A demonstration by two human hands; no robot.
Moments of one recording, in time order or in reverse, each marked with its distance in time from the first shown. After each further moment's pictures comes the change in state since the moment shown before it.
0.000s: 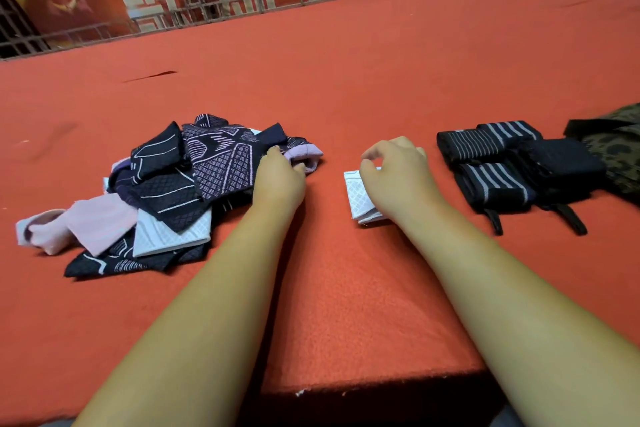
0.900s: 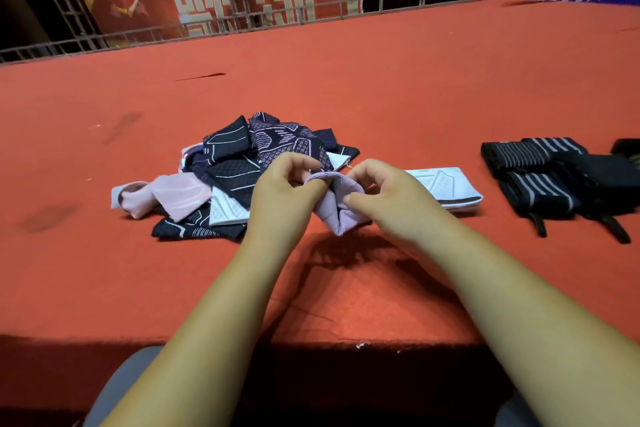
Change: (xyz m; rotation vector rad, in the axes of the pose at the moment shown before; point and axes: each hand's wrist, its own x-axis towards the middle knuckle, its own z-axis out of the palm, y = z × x) left_hand -0.115 -0.029 -0.126 -0.548 0.031 0.098; right_hand -0.076 -0.077 0.008 0.499 -0.393 -0.205
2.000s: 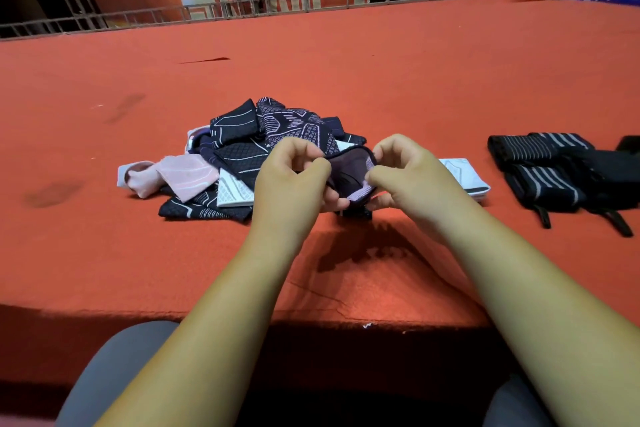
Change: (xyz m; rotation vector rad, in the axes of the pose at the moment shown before) left_hand -0.030 0.028 -0.008 -0.286 0.026 -0.128; right_hand -0.009 -0.025 0.002 0.228 0.095 0.176
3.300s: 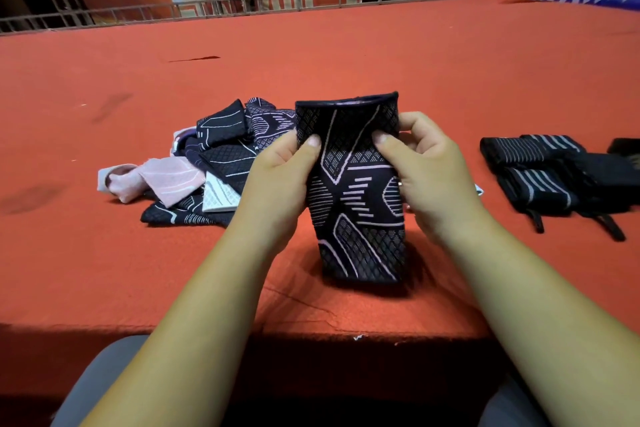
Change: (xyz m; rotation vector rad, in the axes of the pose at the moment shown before) left_hand 0.027 -0.009 0.001 -0.213 -0.254 -0.030; right_hand 0.005 -0.002 -0.014 0.226 0.178 -0.204
